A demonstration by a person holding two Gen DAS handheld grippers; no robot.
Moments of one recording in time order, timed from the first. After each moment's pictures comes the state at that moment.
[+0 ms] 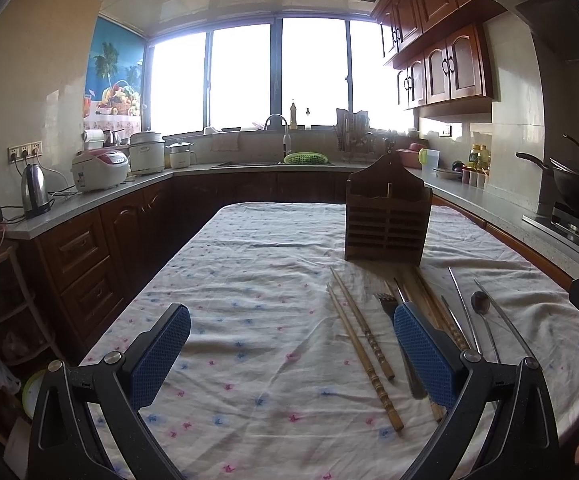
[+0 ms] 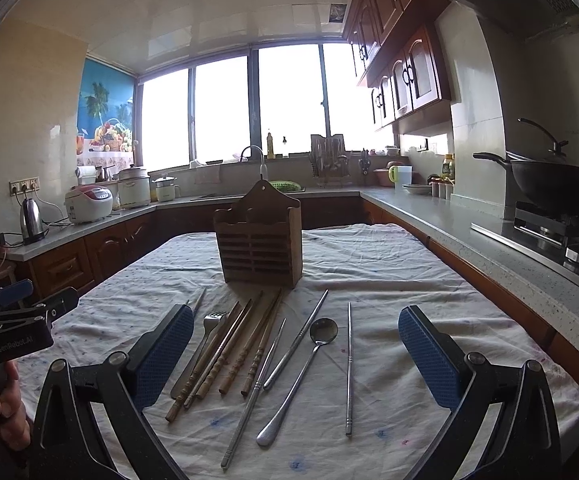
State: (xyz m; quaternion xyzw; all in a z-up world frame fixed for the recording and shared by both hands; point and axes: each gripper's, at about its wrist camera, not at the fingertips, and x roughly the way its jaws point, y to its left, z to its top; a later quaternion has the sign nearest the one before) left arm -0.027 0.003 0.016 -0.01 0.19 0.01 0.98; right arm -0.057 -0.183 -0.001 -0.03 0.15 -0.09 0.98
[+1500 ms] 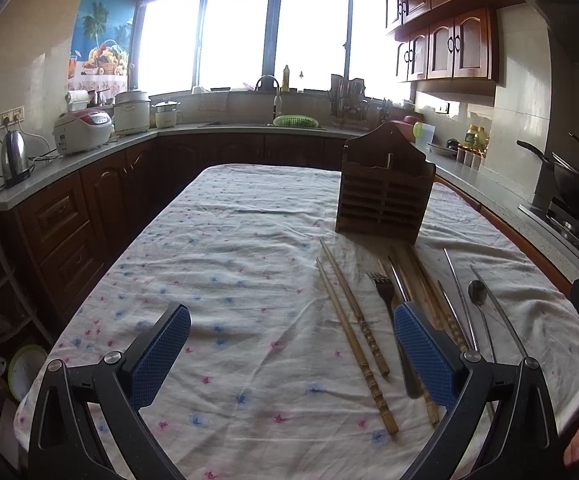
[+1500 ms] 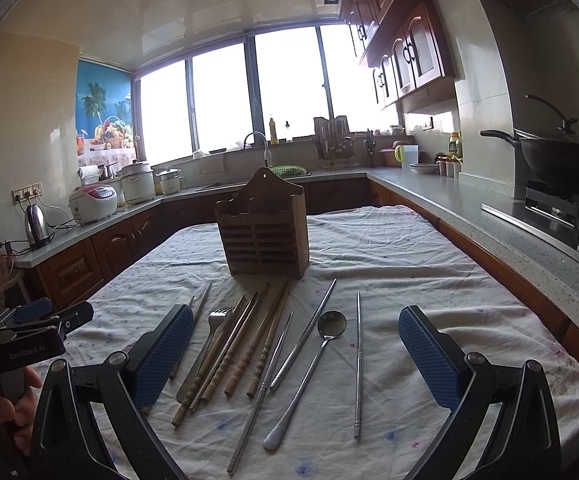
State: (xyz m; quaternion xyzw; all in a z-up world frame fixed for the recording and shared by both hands) left arm 0.017 0.015 0.016 -0.04 0.27 -0.02 0.96; right arm -0.035 -0.197 0.003 0.00 0.19 -0.08 0.98
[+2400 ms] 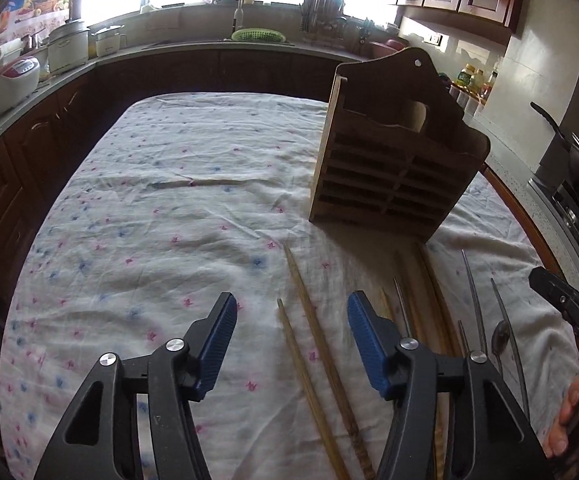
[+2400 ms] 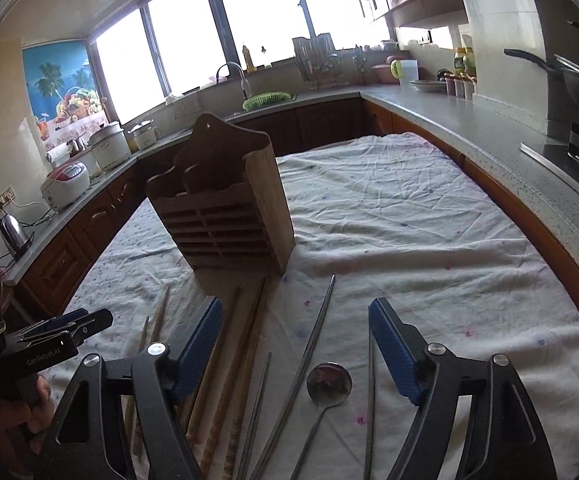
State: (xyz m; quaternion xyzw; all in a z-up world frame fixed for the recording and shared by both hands) left arm 0.233 0.003 0.011 -0.05 0.42 -0.09 0.90; right arm 0.129 -0.257 -0.012 0.08 0.34 -0.08 0.93
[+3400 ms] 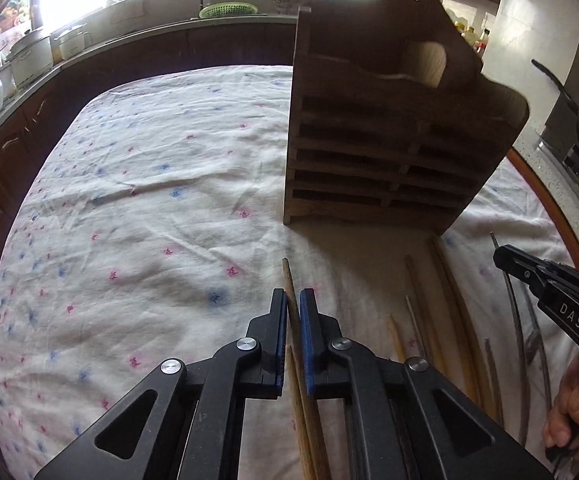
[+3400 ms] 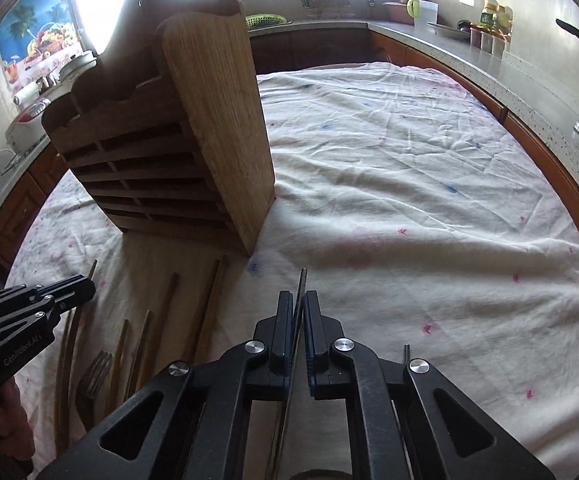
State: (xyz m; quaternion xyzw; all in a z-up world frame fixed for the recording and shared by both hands) left arm 0.310 -0.036 -0.035 -0.01 0.46 -0.11 0.88; right arm 0.211 -0.270 -0.064 0.05 0.44 -0.09 0.89
